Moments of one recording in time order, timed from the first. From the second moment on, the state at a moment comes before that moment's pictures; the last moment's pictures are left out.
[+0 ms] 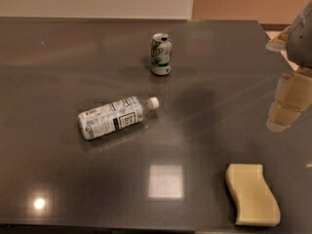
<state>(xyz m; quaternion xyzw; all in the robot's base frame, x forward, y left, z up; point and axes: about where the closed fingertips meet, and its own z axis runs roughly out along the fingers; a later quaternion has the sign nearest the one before) 0.438 -0.217 0.976 -0.60 0.78 -0.03 0.16</state>
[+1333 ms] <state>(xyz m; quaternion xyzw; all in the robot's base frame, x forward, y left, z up) 0.397 -0.220 0.918 -0.58 0.80 0.04 0.15</state>
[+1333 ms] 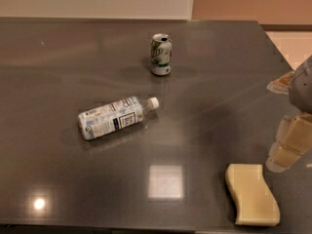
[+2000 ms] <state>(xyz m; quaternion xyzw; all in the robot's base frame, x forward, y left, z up) 0.346 -0.211 0.867 -0.63 0.77 0.05 0.13</state>
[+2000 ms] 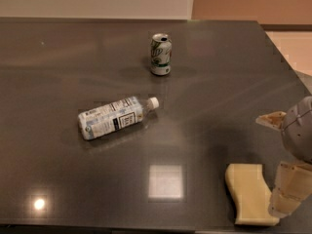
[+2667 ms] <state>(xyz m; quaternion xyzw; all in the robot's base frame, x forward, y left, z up) 0.306 -0.202 0.841 -0.68 0.73 0.06 0.11</state>
